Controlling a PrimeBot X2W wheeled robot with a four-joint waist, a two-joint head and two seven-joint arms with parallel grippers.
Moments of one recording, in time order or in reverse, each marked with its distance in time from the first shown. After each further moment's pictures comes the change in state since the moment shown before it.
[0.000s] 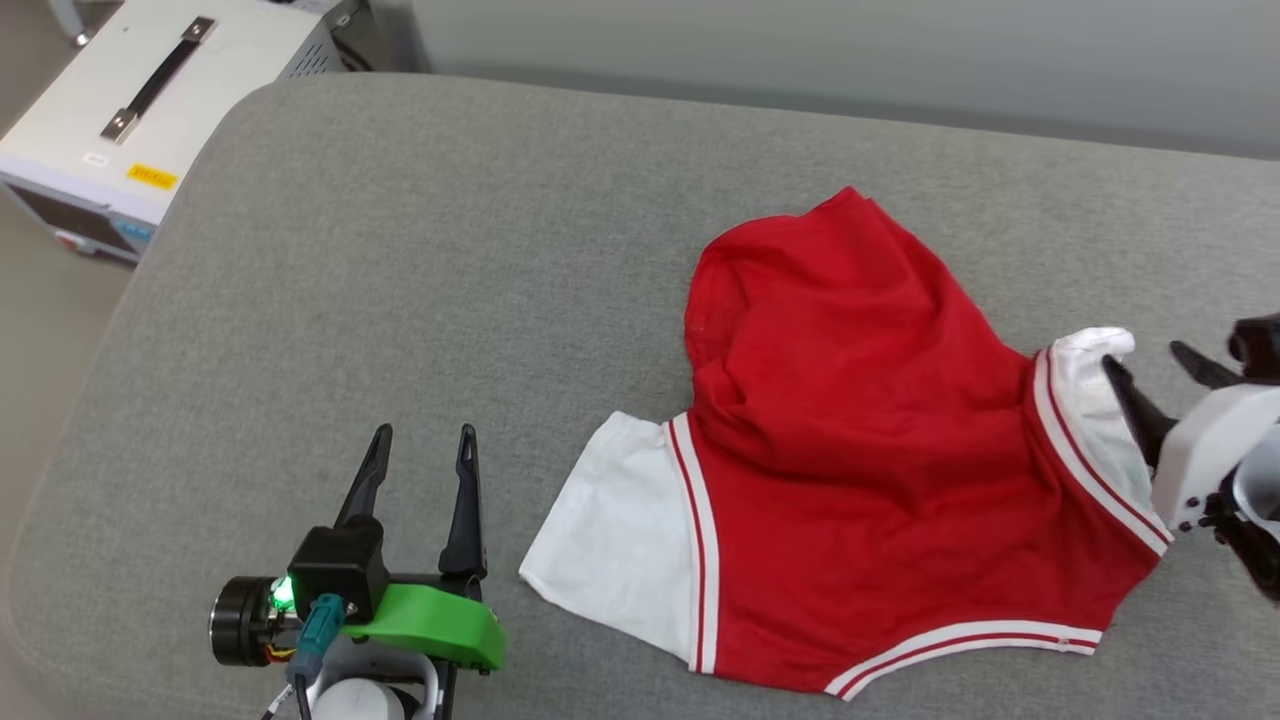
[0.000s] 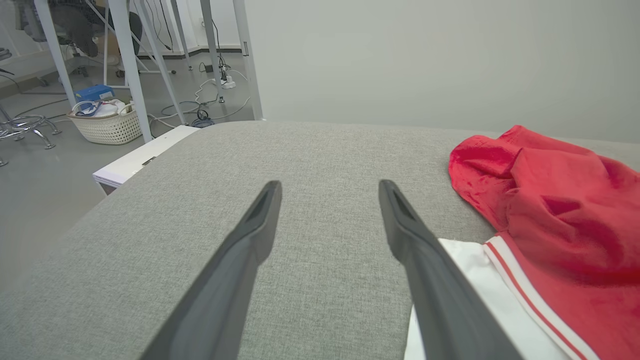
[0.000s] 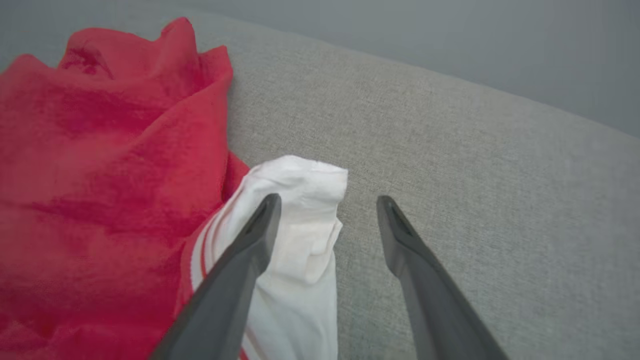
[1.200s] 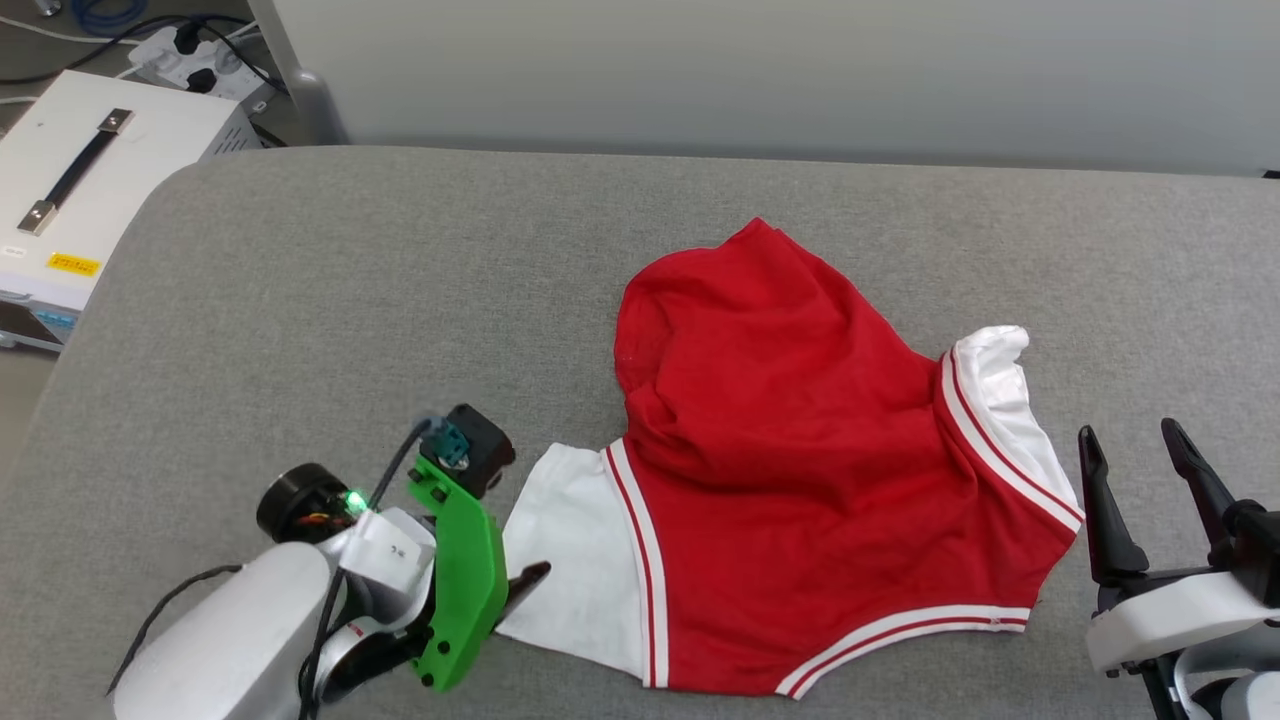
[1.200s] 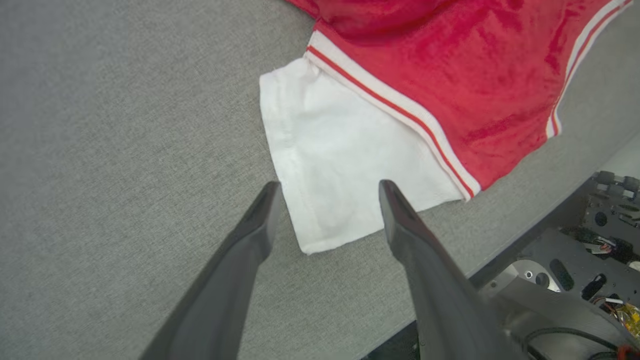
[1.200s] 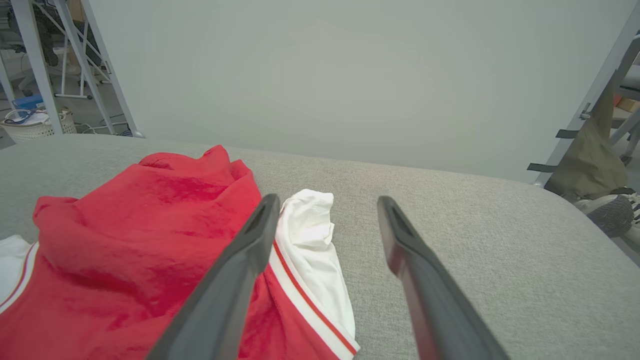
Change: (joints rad) left arm -0.407 0.560 -0.645 -0.074 -0.655 -0.148 0.929; right arm 0.530 0.384 -0.536 -0.593 -0.475 0.000 -0.174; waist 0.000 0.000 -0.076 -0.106
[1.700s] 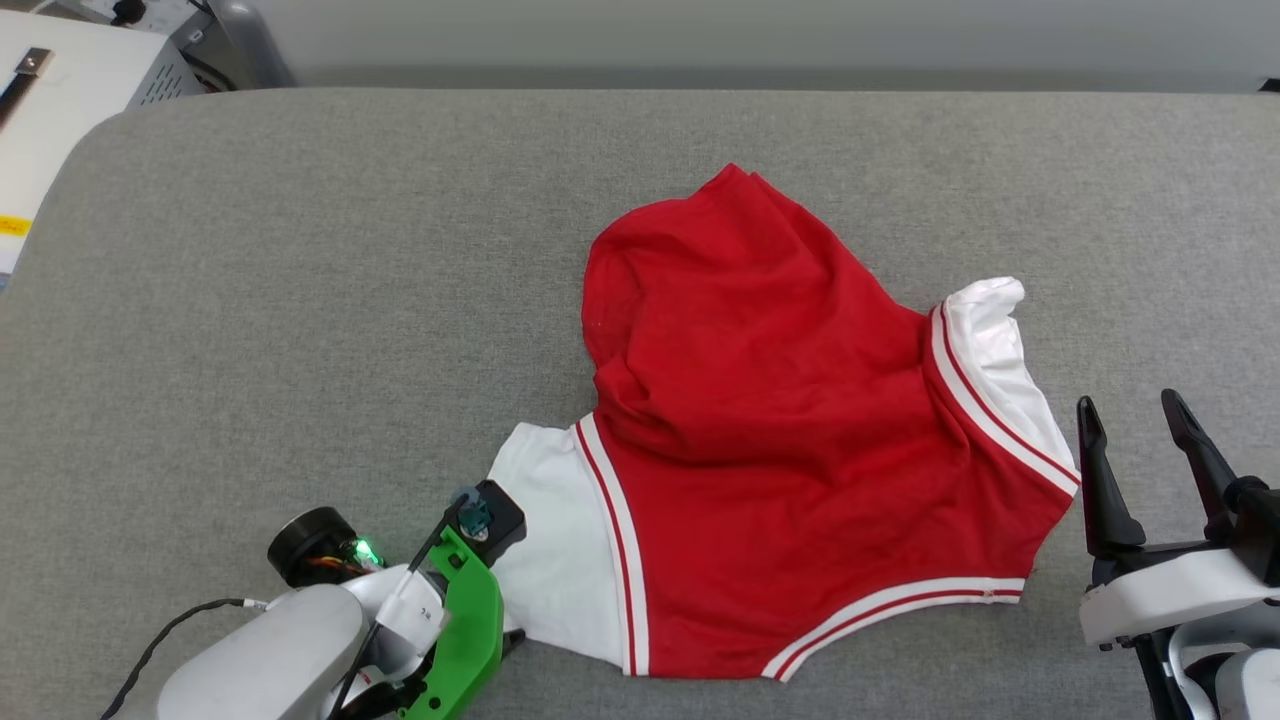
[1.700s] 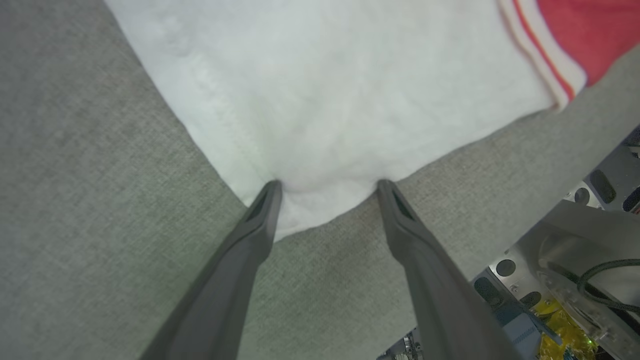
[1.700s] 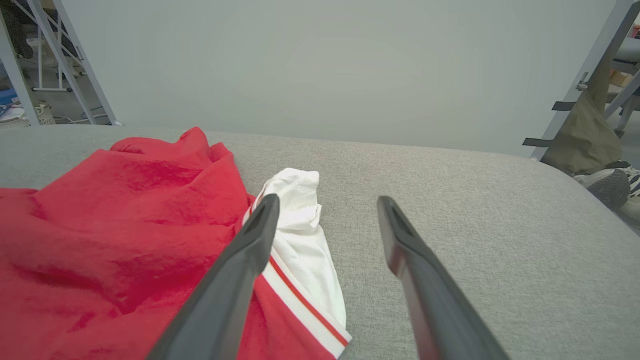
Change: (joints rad) left arm -0.066 0.031 -0.260 0.179 0.044 -0.002 -0.083; right arm -0.034 0.026 -0.008 -0.018 -0.011 0.000 -0.001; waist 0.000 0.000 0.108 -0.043
